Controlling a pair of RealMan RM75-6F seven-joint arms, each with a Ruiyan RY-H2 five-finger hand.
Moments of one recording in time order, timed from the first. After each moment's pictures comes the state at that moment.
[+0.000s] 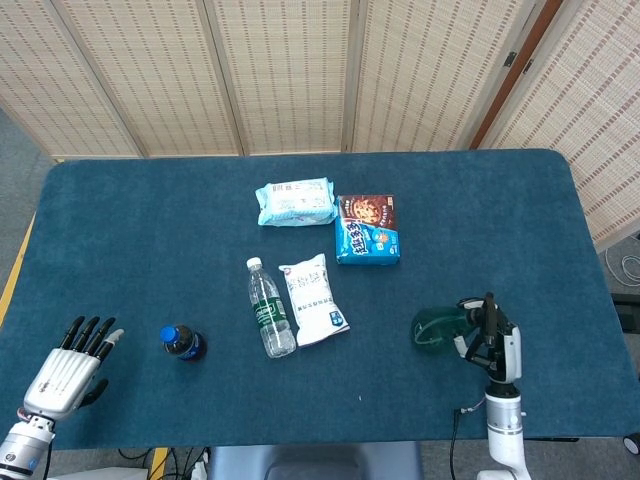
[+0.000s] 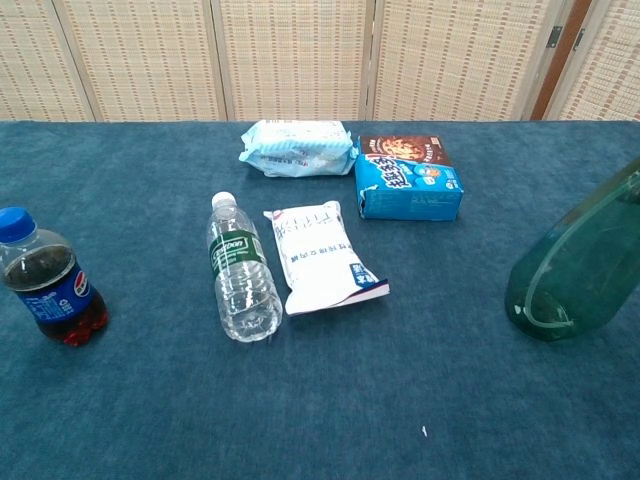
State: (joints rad) left arm -0.18 -1.10 0.08 -1.60 1.58 1.30 0.39; right arm 0.21 -2.08 0.14 -0.45 -1.51 1.74 1.46
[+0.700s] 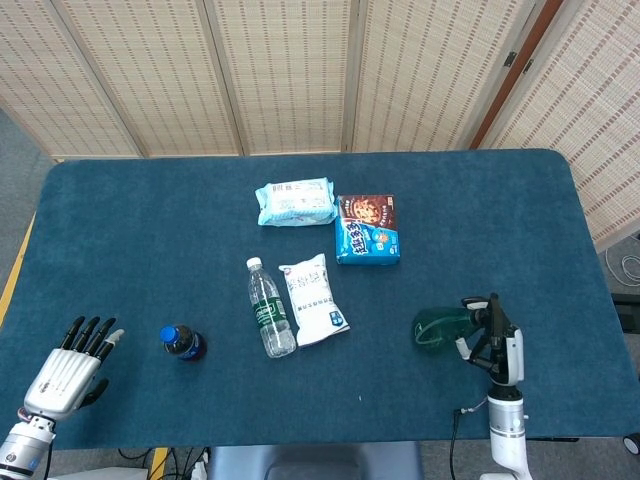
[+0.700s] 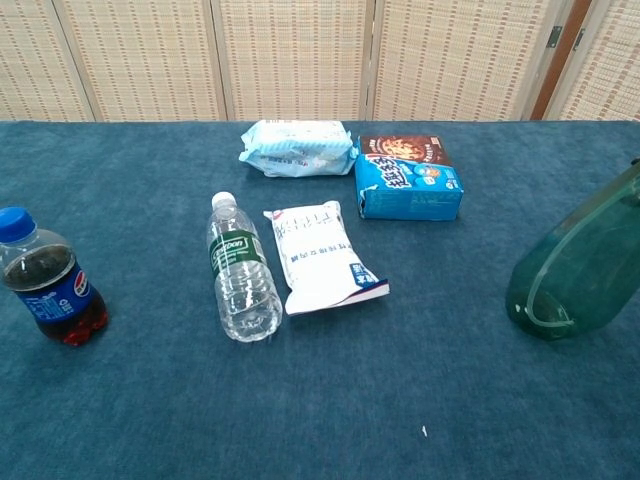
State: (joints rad) left arm -0.18 -1.10 0.08 -1.61 1.58 1.30 0.40; right arm 0.20 -2.08 0.14 -0.46 -1.52 1.75 1.47
